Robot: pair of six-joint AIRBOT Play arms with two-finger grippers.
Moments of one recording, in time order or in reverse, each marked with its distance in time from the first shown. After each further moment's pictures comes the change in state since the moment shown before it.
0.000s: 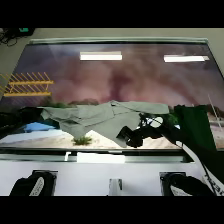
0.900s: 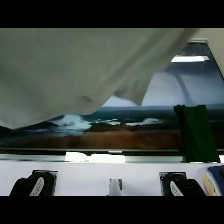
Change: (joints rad) left arm -0.001 0.003 0.908 -0.117 0.373 0.002; right arm -0.334 0.558 1.111 -0.333 -0.135 -0.256
